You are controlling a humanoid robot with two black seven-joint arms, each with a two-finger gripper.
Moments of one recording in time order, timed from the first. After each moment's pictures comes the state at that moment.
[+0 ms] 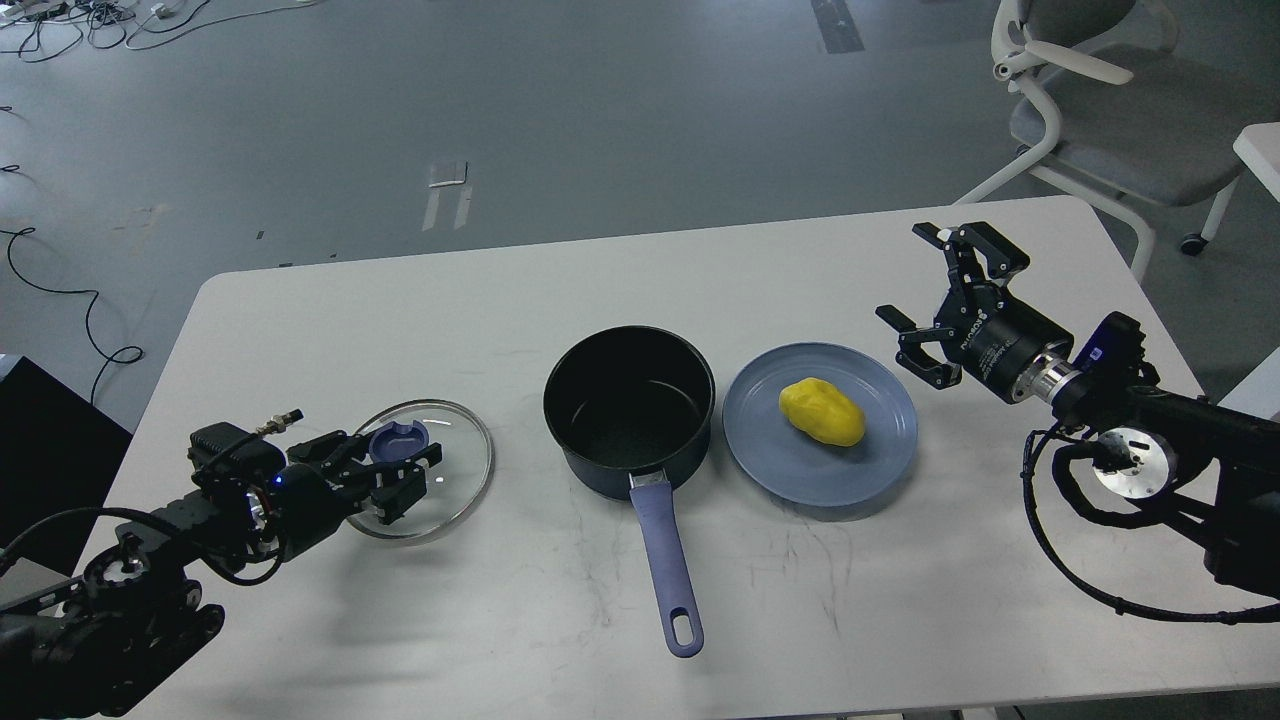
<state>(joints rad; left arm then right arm) -0.54 0.64 -0.37 -0.87 1.85 0.22 -0.49 0.65 -0.46 0.32 0.88 -0.04 0.34 0.49</state>
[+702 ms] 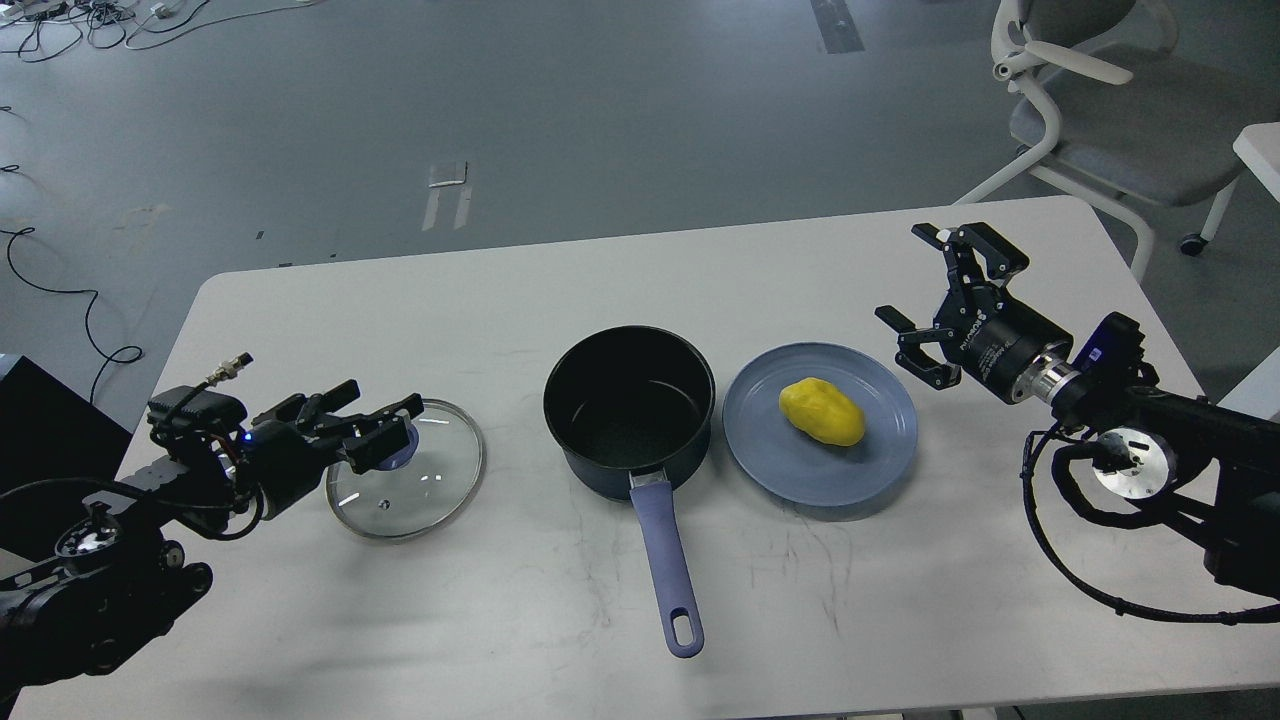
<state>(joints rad) -0.64 0.70 -0.36 -0.93 1.58 0.20 -0.49 0.65 -0.47 0.32 0.88 -0.04 0.34 0.49</state>
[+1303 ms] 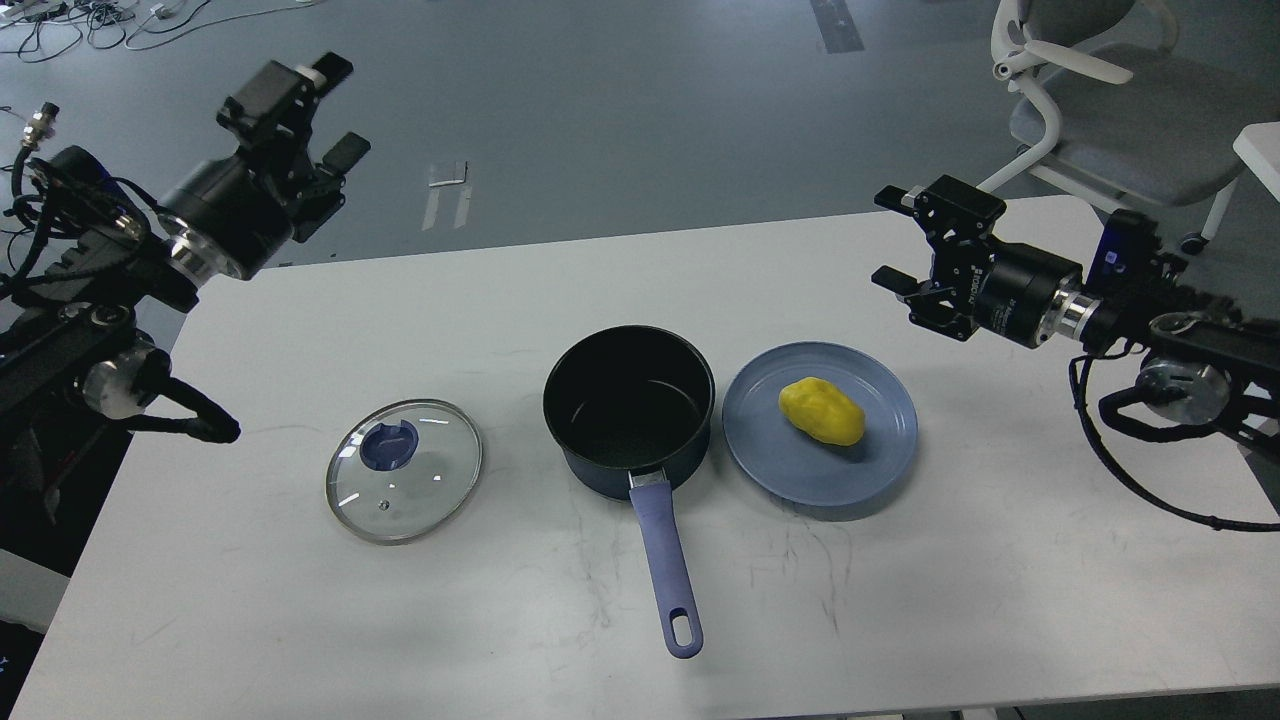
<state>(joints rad) -0.94 0.72 -0.48 -1.06 0.43 -0.19 -0.49 0.96 -0.65 0.05 0.98 -0.39 0.35 0.49</state>
